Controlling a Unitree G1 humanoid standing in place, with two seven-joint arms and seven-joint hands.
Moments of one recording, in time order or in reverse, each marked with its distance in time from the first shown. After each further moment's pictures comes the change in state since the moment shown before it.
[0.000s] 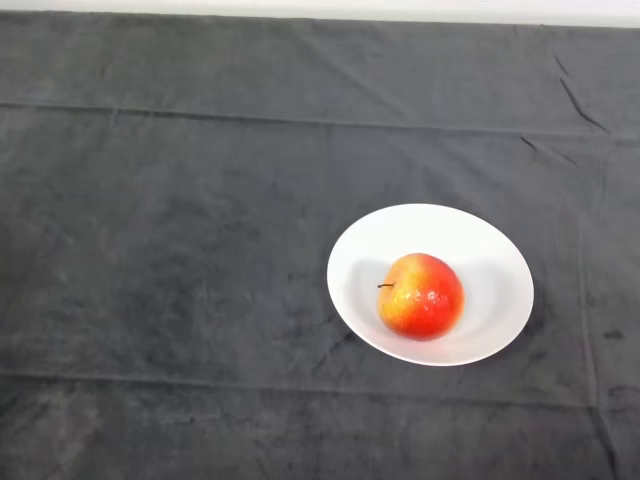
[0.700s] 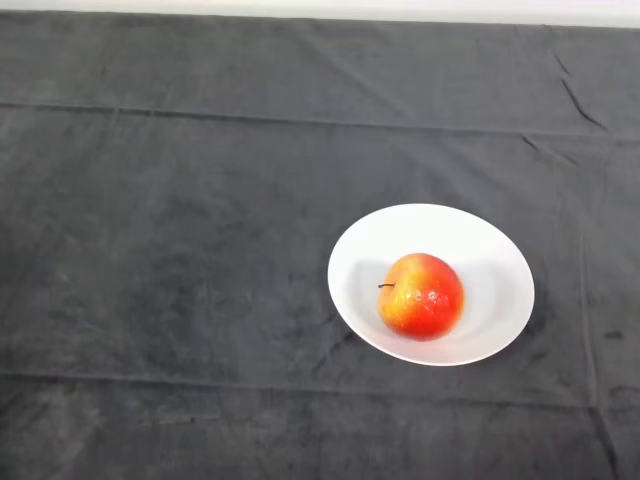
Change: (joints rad) left arm -0.025 -0.005 0.026 0.000 0.022 0.000 -0.021; right arm 0.000 0.000 0.000 0.000 0.000 0.000 0.000
